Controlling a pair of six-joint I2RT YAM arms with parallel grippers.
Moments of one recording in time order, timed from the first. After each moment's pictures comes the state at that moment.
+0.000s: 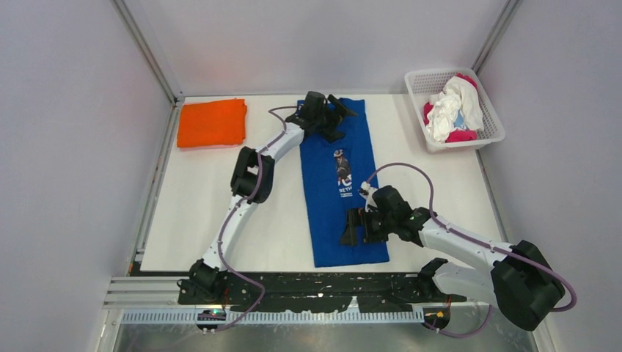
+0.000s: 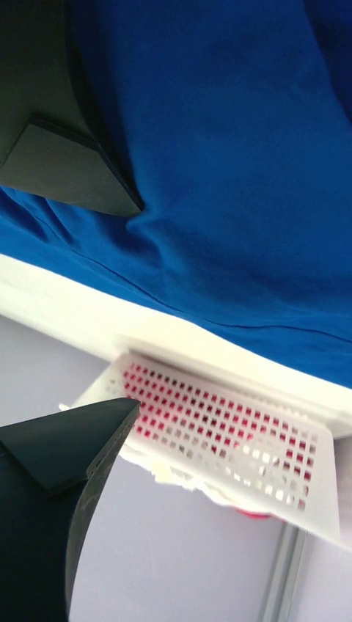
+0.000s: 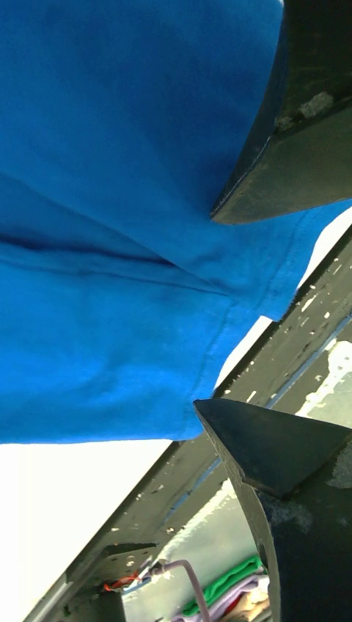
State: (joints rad) left arm -0.50 2.69 2.36 -0.25 0.32 -1.32; right arm 0.64 1.10 0.44 -0.27 -0.36 0.56
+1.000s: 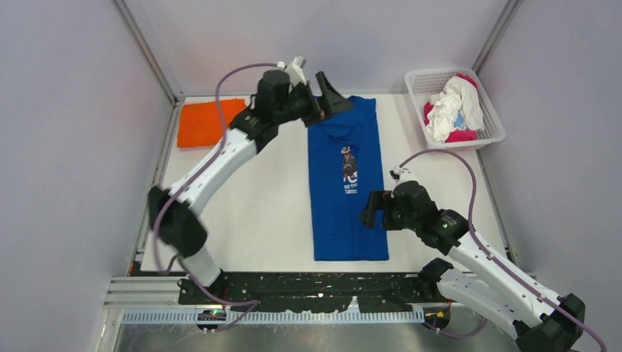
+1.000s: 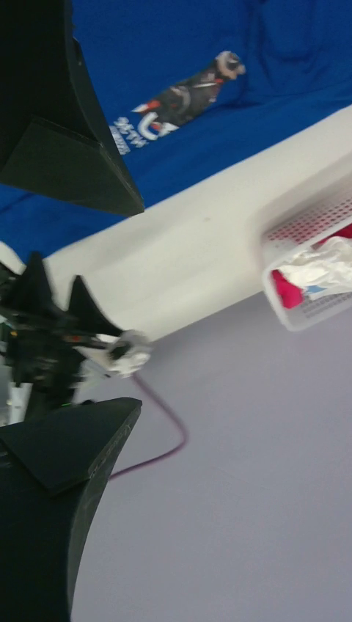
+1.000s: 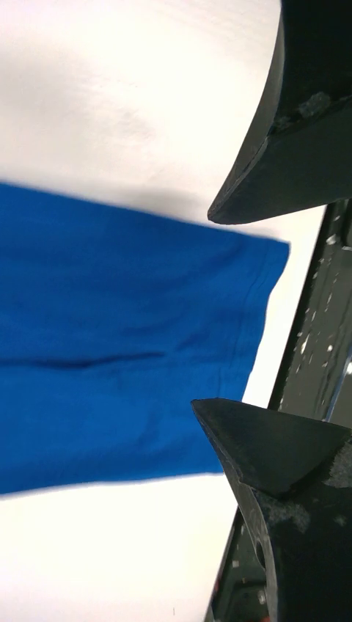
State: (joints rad) left arm -0.62 1.52 1.52 -0.21 0.33 -0.82; right arm 0.63 0.74 0.61 -0.67 0.08 0.62
